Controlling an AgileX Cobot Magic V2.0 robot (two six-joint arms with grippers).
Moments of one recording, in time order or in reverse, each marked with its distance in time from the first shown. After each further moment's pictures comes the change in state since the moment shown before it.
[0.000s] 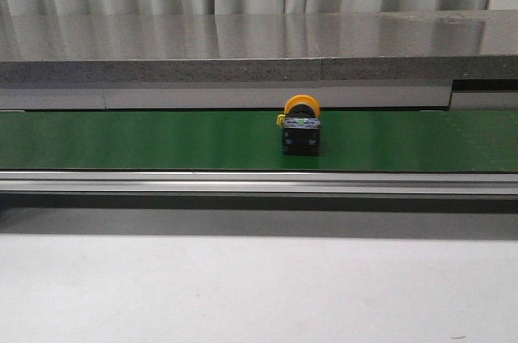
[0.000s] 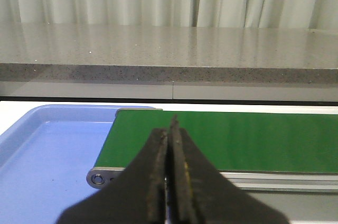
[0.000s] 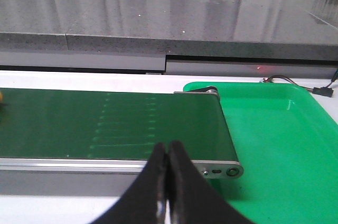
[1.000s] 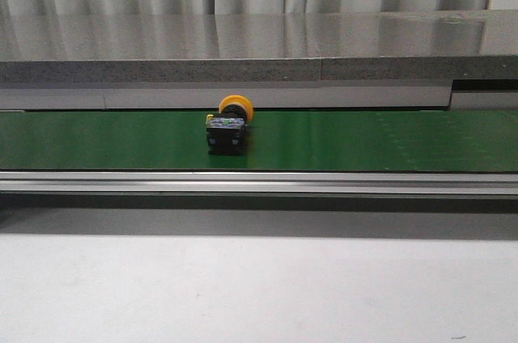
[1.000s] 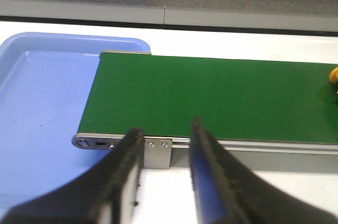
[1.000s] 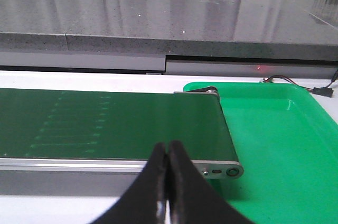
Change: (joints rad) left arm 0.000 0.582 -0.462 -0.041 0.324 0.000; right arm 0.000 0.000 0.000 0.000 -0.001 0.000
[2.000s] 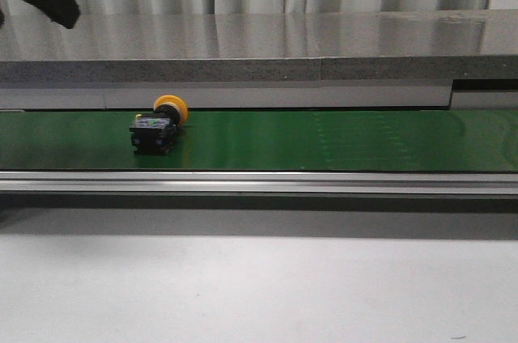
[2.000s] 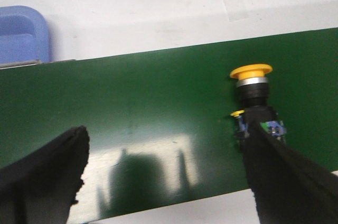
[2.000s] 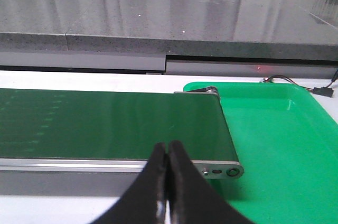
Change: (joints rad) left arm -0.198 0.900 -0.767 -0.015 0.336 0.000; right arm 0.000 0.000 0.000 0.000 0.000 0.002
